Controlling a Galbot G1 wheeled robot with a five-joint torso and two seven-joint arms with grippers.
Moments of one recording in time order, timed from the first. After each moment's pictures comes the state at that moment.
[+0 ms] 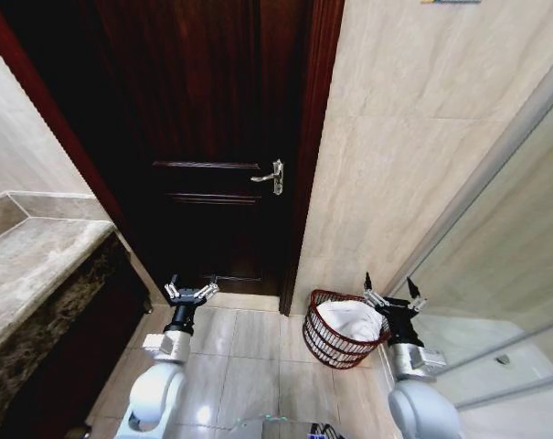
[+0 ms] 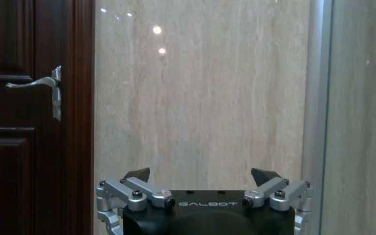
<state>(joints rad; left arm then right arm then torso) 1.65 -1.40 -0.61 -2.21 -0.25 -0.04 0.00 -1.72 1.43 0.65 2.28 0.16 0.00 0.12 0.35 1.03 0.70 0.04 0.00</state>
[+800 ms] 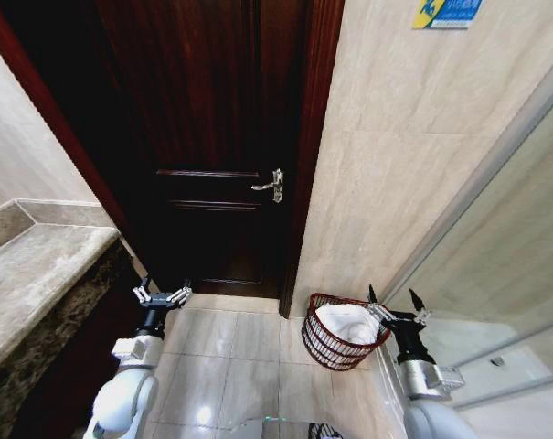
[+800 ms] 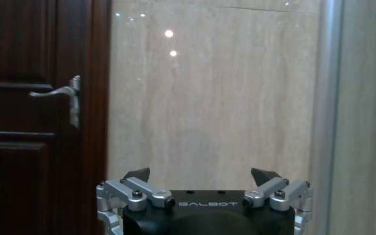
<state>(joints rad) 1.68 -1.41 -0.77 -2.12 -0.20 -0.17 0.03 -1.77 1.54 0.68 2.26 0.10 0.09 -0.03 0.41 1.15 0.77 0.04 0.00</state>
